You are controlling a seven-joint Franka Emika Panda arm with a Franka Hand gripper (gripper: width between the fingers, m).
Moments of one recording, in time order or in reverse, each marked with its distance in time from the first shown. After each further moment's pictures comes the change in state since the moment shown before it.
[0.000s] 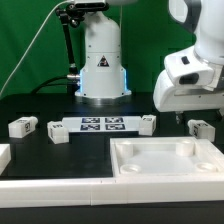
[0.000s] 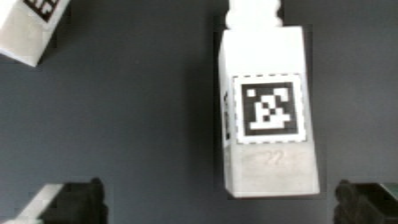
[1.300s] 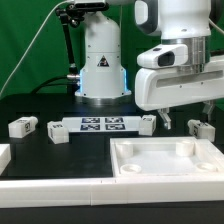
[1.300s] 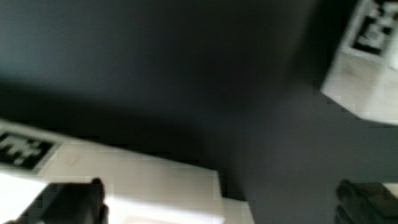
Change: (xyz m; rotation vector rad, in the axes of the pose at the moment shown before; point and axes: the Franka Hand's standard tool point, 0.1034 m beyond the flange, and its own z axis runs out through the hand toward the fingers) arm 0.017 0.035 -0.018 -0.013 0.589 -0.199
